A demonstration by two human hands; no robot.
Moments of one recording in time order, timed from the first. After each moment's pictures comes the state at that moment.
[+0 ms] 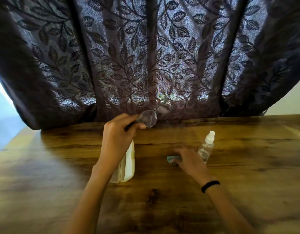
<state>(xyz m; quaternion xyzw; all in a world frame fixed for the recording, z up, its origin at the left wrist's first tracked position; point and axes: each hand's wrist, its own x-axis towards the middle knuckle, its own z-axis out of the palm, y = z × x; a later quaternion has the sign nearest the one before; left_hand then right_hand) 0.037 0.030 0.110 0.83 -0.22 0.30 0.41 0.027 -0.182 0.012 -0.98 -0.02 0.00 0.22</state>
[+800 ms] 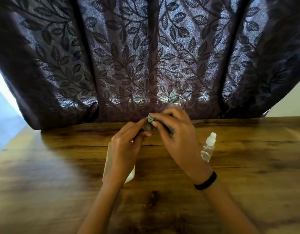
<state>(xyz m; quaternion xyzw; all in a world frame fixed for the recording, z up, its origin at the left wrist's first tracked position) 0.030 0.016 0.082 0.77 -0.26 0.38 0.44 0.007 -0.125 0.122 -0.84 -0.19 -0.37 0.34</state>
